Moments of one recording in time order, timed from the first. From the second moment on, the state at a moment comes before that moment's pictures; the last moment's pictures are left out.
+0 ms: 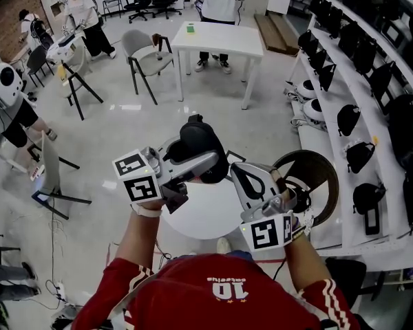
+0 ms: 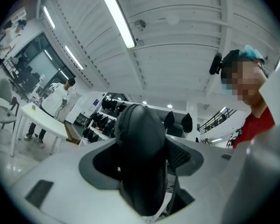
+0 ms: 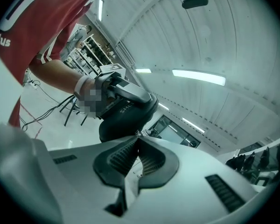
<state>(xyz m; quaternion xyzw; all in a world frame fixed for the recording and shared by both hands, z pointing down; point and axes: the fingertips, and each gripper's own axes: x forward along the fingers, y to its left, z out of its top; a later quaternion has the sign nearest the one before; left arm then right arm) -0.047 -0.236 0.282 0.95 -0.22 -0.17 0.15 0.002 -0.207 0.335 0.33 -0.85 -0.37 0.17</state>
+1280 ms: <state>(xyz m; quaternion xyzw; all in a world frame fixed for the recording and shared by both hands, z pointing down) -0.020 -0.232 0.375 0.96 -0.25 0.11 0.08 -0.012 -0.232 0.338 0.28 -0.86 -0.37 0.20</state>
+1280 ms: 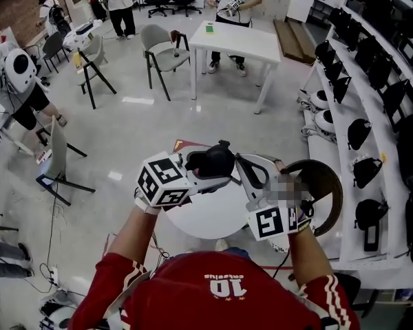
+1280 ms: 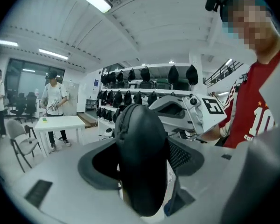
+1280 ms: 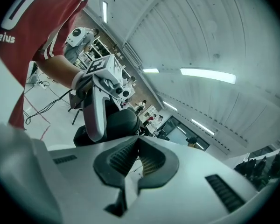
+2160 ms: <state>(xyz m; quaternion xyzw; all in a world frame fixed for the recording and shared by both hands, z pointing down) -0.029 -0.215 0.460 0.87 -0.20 0.44 -0.06 -0.026 -0.218 0.394 0.18 -0.84 -0.42 0.30</state>
